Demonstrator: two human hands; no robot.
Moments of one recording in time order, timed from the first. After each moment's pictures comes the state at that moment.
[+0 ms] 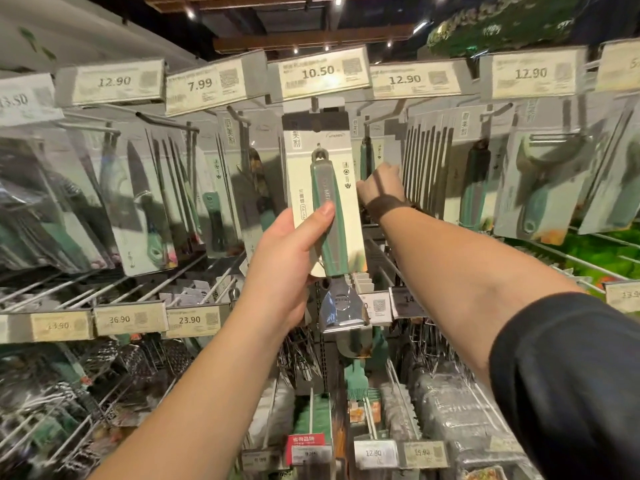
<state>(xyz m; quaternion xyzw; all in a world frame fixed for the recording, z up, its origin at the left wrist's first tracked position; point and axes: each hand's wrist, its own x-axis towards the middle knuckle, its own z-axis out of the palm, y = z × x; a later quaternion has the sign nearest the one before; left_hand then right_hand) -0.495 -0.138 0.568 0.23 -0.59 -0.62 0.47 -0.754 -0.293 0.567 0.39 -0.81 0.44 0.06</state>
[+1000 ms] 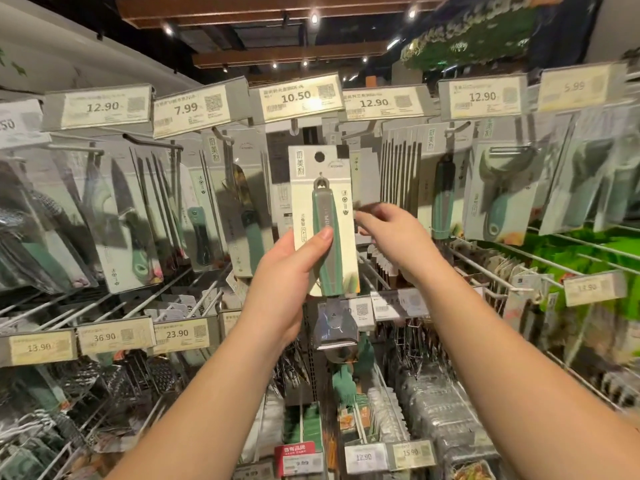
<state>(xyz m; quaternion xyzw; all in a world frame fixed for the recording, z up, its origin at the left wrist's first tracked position) -0.501 -0.133 0.557 0.21 -0.61 -0.63 0.43 -0.689 -0.123 0.556 0.47 -0.70 0.53 -0.08</state>
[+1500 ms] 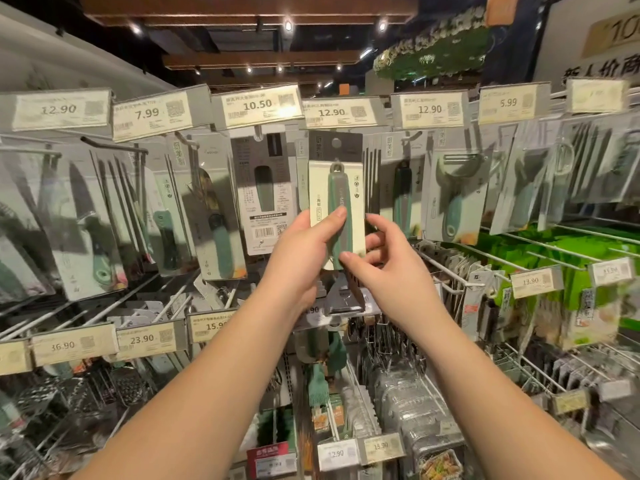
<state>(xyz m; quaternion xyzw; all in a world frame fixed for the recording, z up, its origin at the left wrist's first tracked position) -0.558 -0.122 0.575 0.19 -0.61 -0.65 0.40 -0.662 -0.036 0.532 0.48 -0.65 0.59 -0.05</state>
